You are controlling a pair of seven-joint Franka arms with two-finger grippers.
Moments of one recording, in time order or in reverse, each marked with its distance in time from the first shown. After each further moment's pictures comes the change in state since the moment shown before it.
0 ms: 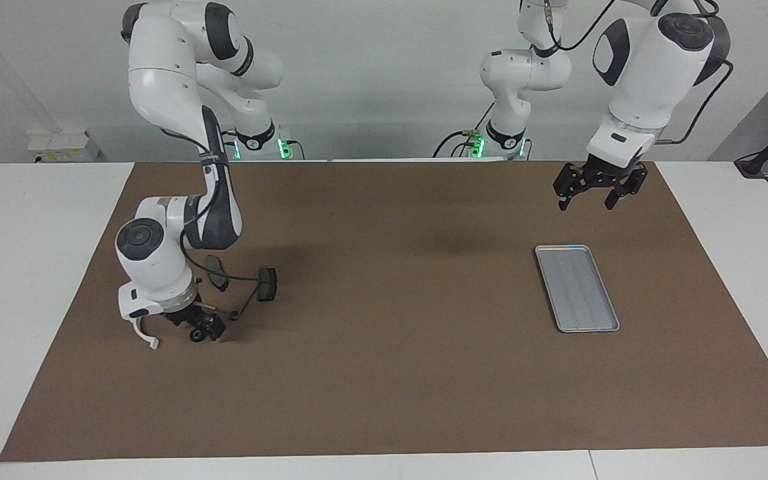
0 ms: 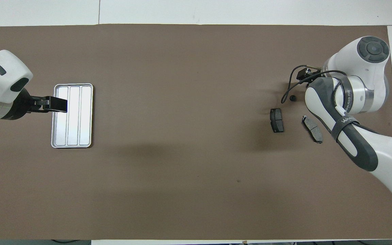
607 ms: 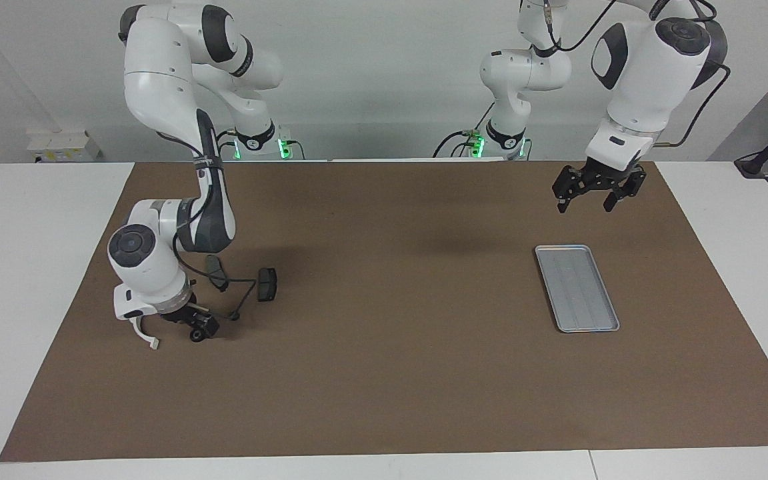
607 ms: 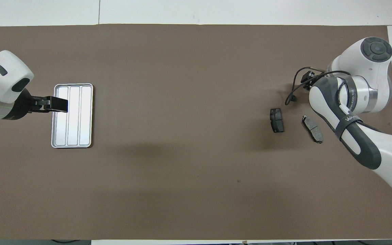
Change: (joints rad) left arm 0.000 0.000 0.000 -0.016 0.000 0.018 -0.002; right arm -0.017 0.009 0.000 0.000 0.004 -0.032 0.011
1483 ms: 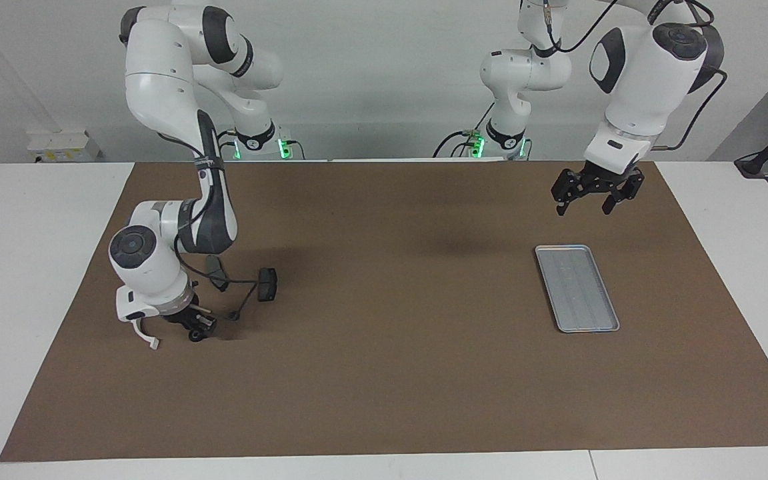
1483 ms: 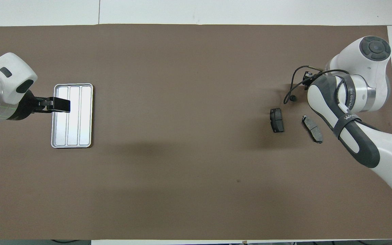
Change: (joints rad) left arm 0.000 0.000 0.000 -0.024 0.000 0.024 -0.001; right arm 0.002 0.007 0.007 0.016 0.016 0.000 0.001
